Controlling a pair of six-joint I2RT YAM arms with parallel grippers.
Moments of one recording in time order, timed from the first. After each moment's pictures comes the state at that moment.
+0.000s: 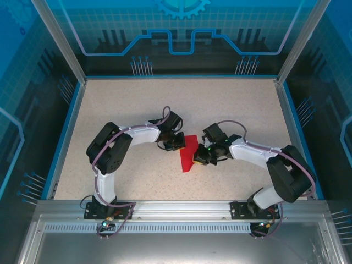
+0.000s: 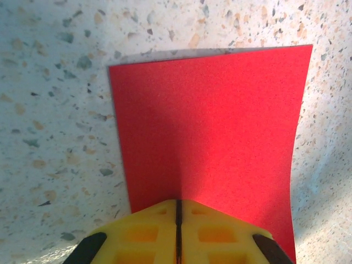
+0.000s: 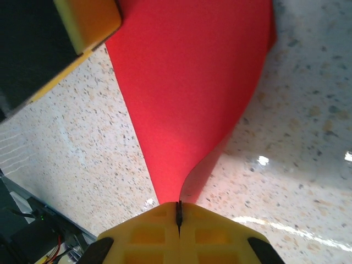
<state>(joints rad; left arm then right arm) -0.60 1.95 1.17 -0.37 0.33 -0.85 0.59 1.51 0.76 -0.39 -0.45 0.91</state>
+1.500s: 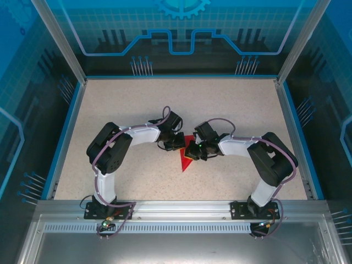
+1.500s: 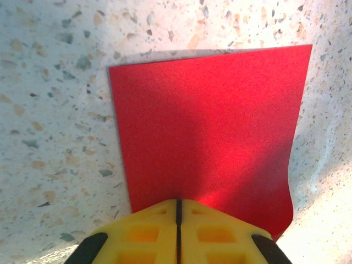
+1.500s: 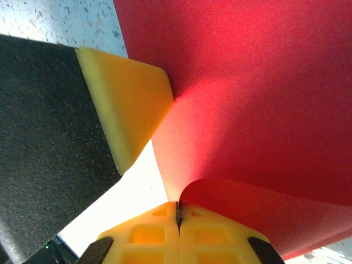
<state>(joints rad) -0.60 1.95 1.17 -0.37 0.33 -0.85 0.62 1.71 0.82 -0.15 -0.44 0.93</state>
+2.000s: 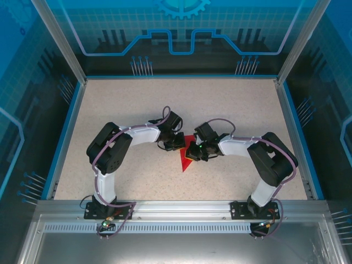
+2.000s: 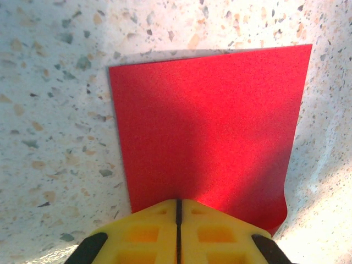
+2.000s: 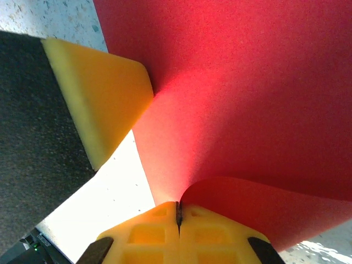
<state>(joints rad) -0.60 1.95 1.17 -0.37 0.33 -0.85 0.62 1.71 0.82 -0.18 -0.42 0.91</state>
